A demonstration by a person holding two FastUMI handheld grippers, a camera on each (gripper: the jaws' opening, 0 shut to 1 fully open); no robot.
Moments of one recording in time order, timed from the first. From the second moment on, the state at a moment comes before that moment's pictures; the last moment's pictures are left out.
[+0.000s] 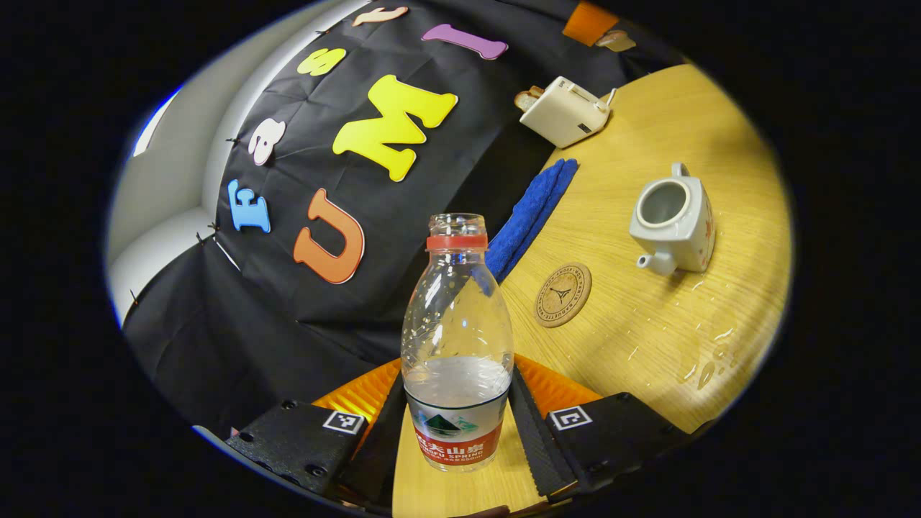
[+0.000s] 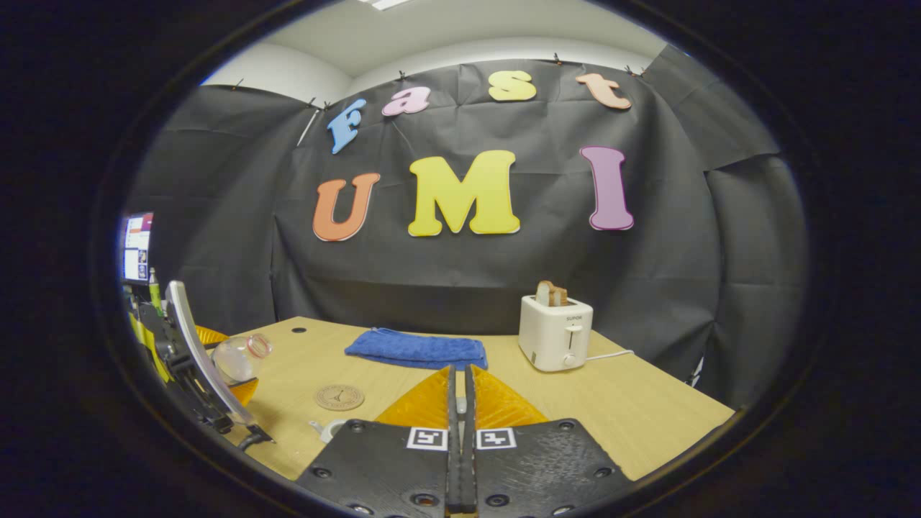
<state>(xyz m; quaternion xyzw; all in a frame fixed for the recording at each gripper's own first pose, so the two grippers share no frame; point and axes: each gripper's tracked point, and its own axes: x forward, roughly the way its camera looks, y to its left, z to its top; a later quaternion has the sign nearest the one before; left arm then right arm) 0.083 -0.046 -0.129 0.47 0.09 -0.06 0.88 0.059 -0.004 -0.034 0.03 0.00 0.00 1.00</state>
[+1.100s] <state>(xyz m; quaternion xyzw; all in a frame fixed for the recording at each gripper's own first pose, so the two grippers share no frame) 0.059 -0.101 -0.132 0.72 0.06 -0.09 0.69 0.065 -0.046 -0.026 0.03 -0.01 -0.03 1.00</state>
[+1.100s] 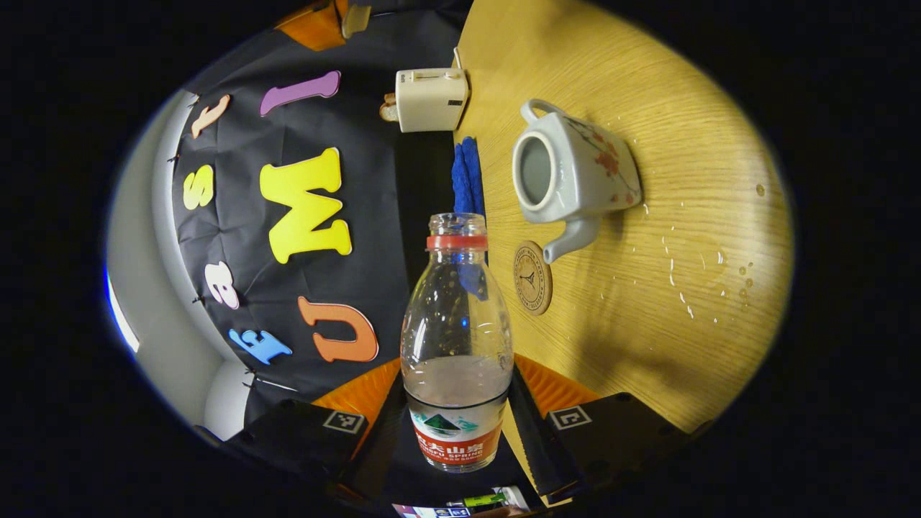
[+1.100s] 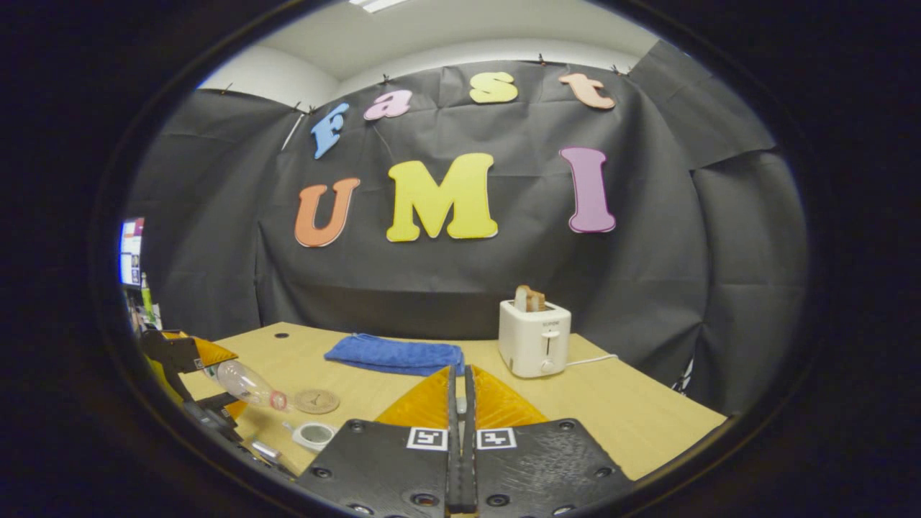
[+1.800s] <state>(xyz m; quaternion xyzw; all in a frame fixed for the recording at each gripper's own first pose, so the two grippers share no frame) 0.041 -0.120 -0.141 0.79 0.05 -0.10 0.60 0.059 -0.050 -0.017 0.05 -0.02 -0.02 1.00</state>
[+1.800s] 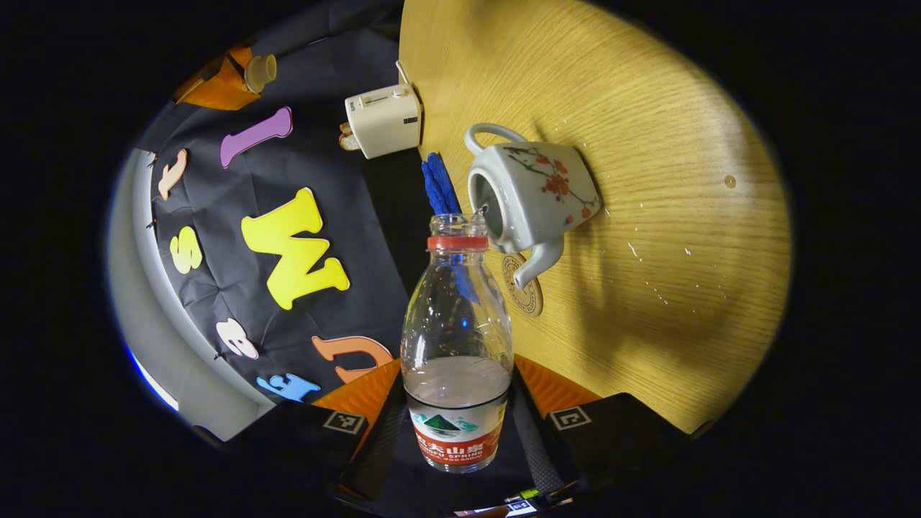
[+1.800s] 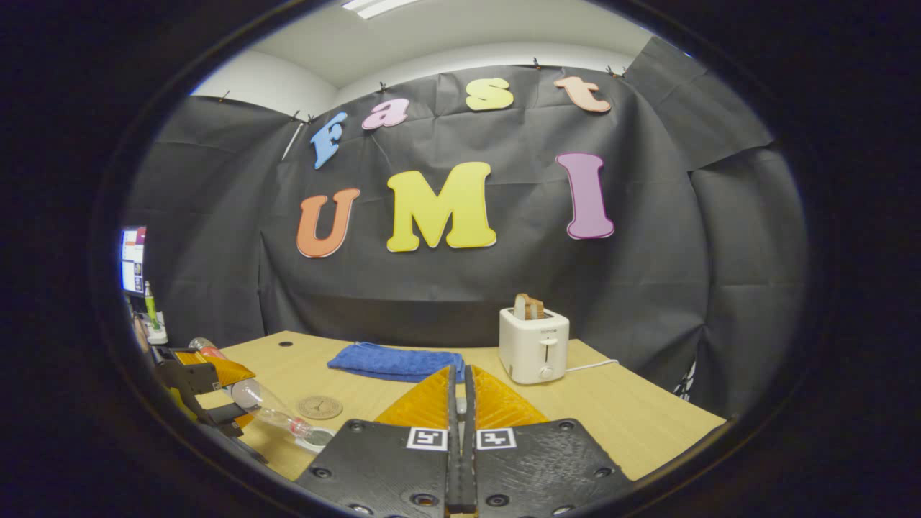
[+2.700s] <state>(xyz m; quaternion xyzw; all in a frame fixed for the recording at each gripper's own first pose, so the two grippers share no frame) 0.052 -0.115 -0.105 0.86 0.04 -0.08 0.50 0.067 -0.040 -0.028 0.03 -0.01 -0.01 1.00</state>
